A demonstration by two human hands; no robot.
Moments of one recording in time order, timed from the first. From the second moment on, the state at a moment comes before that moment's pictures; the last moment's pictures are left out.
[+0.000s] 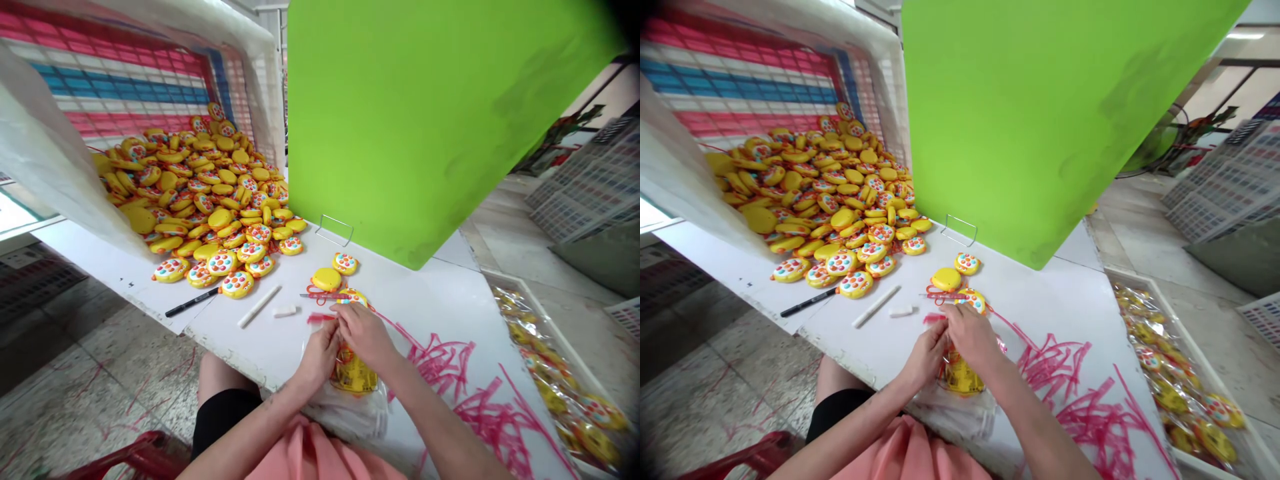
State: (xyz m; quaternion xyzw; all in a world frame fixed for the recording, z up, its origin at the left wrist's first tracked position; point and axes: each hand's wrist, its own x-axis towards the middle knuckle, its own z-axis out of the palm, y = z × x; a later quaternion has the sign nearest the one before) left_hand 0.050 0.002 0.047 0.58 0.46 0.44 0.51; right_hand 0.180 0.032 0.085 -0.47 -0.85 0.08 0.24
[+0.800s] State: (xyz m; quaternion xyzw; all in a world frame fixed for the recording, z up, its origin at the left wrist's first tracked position) left_hand 0.043 0.004 0.046 0.62 0.47 0.39 0.49; right_hand 0.209 0.050 0.060 -0.58 -0.76 0.13 0.27
